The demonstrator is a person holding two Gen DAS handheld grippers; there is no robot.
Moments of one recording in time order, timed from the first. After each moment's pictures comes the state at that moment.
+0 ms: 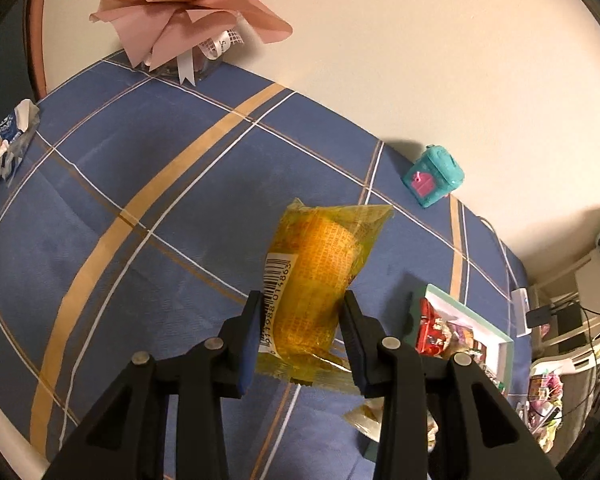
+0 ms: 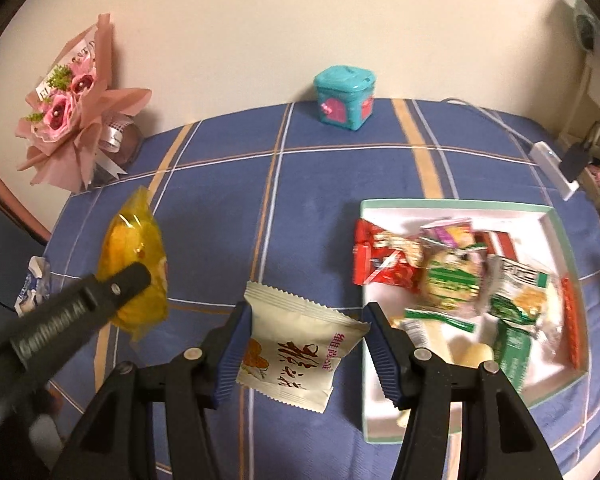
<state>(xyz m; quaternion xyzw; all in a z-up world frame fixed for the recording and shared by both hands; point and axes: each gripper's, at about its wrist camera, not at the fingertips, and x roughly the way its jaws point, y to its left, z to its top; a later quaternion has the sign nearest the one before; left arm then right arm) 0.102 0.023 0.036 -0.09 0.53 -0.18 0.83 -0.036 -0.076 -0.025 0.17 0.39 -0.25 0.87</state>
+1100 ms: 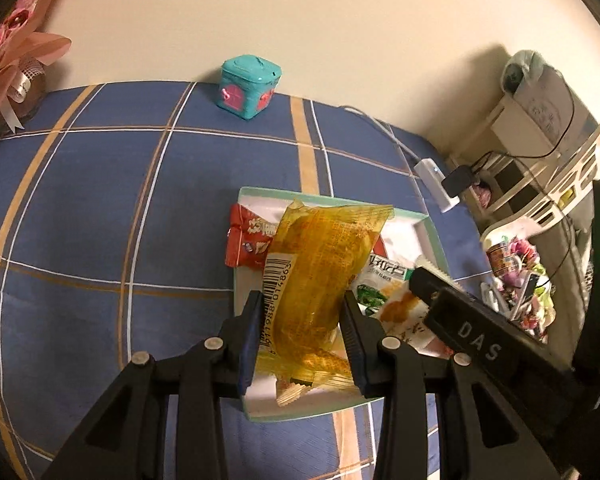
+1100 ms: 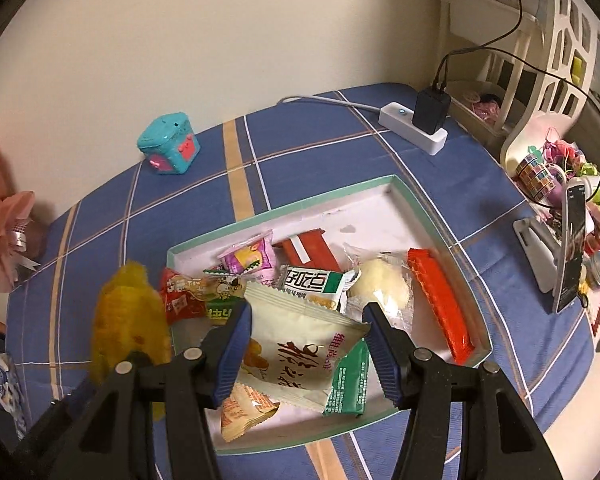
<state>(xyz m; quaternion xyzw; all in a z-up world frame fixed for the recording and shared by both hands) -0.002 -0.120 0.035 0.04 0.52 -0.38 0.76 -0.147 -0.196 -0.014 0.26 0.35 -0.40 0.81</state>
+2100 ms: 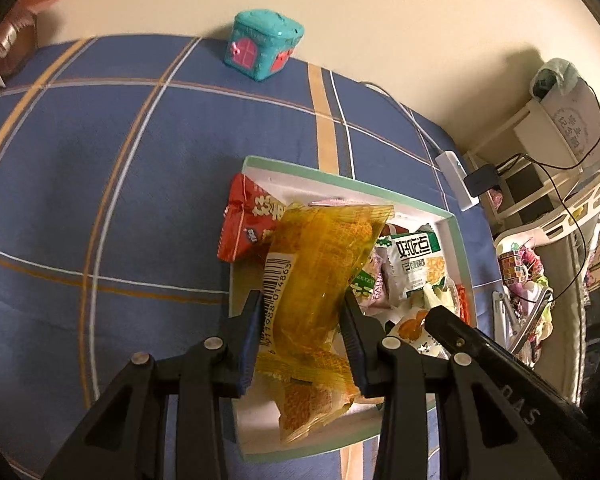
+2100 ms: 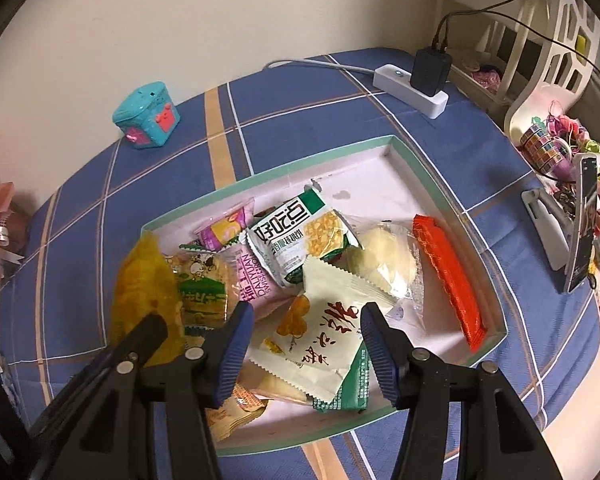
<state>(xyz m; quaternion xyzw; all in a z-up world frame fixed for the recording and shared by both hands) 0.029 -0.141 -0.021 0.01 0.57 -0.37 0.73 -0.139 -0.211 -0.048 0.28 0.39 -0.40 0.78</state>
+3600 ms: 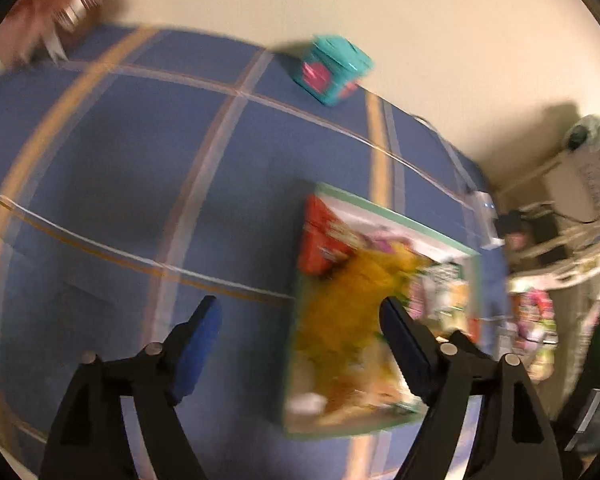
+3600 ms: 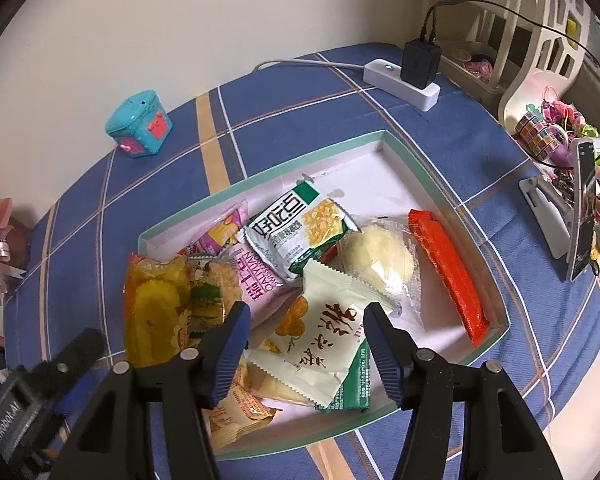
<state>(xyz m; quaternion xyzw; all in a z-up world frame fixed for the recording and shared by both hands) 0.053 -0.087 0.012 0.00 0.58 -0.28 0.77 -0.140 -0.215 -0.047 0.30 0.38 -0.40 0.78</state>
